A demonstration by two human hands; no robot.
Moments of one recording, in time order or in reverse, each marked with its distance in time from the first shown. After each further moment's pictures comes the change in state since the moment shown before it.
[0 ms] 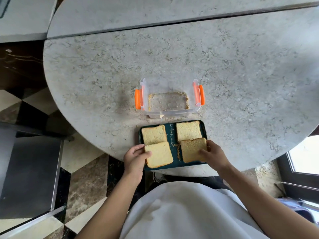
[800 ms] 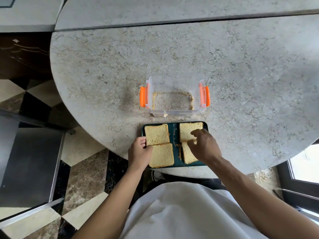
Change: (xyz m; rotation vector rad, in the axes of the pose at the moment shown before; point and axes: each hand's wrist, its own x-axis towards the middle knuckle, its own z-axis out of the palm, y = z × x) left_hand 0.002 0.013 0.011 0.657 0.033 0.249; right_hand 0.002 -0.061 0.026 -0.645 0.095 -0.377
